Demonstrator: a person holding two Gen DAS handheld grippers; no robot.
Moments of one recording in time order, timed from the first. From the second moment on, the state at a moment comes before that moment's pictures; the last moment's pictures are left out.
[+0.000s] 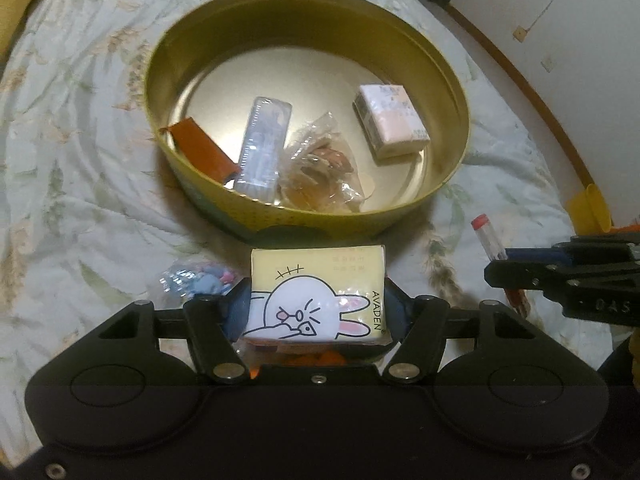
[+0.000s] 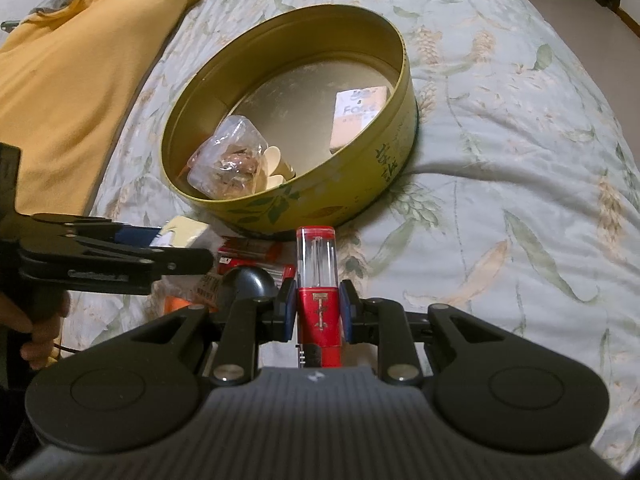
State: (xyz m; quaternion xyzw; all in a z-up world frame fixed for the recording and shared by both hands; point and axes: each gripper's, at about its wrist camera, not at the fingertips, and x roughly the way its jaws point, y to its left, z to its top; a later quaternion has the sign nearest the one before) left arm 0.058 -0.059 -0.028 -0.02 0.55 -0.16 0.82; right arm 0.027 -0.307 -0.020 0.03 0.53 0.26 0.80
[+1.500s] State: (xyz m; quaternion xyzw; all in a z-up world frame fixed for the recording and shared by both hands) left arm 0.032 0.005 -0.007 -0.07 0.49 -0.15 0.85; right arm 0.032 -0.283 0.014 0.00 0.52 0.25 0.81
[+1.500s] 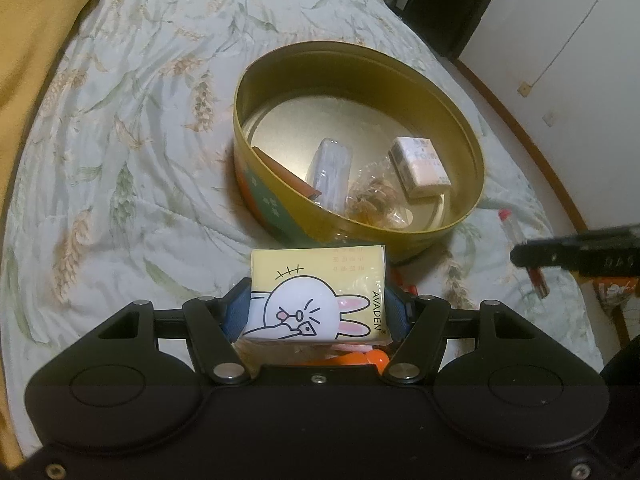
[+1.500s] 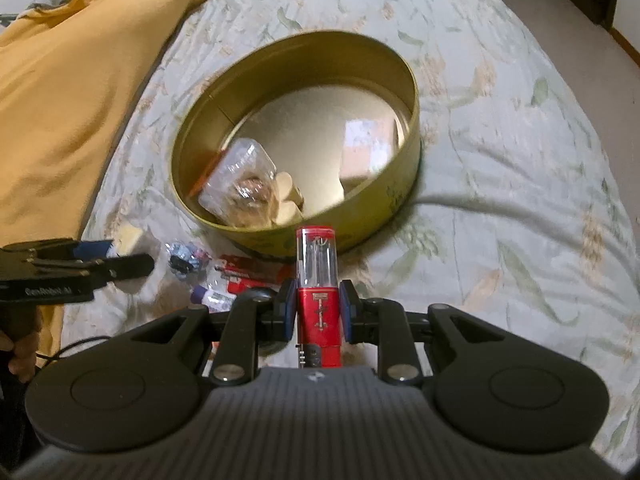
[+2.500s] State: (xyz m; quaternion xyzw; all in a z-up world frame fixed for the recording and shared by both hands) left arm 0.031 0.005 -0.011 -0.07 0.50 -0.16 0.85; right arm 0.103 -0.182 0.040 -0.05 0.49 0.24 0.84
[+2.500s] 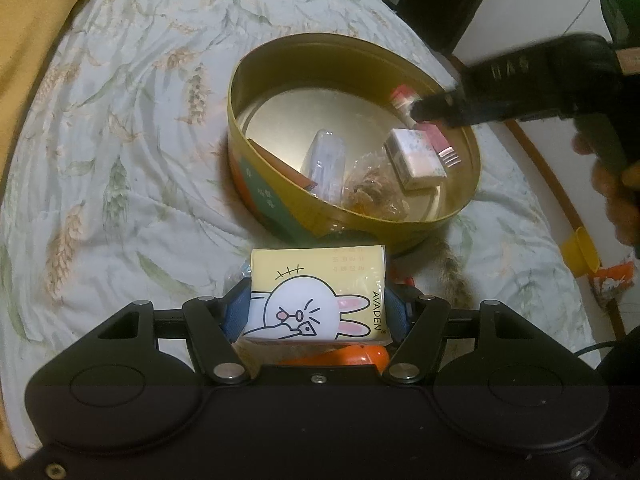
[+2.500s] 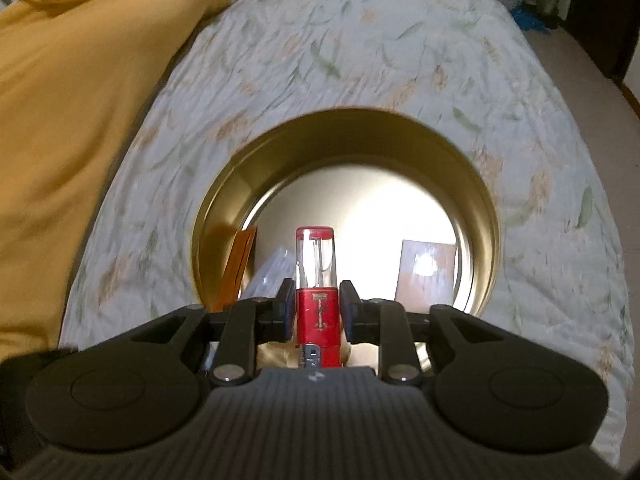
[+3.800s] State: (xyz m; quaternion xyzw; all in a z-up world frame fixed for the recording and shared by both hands) left arm 0.033 0.012 -0.009 -0.08 0.50 -0.14 0.85; right arm 0.013 -0.201 -0.046 -0.05 0.57 0.26 0.78
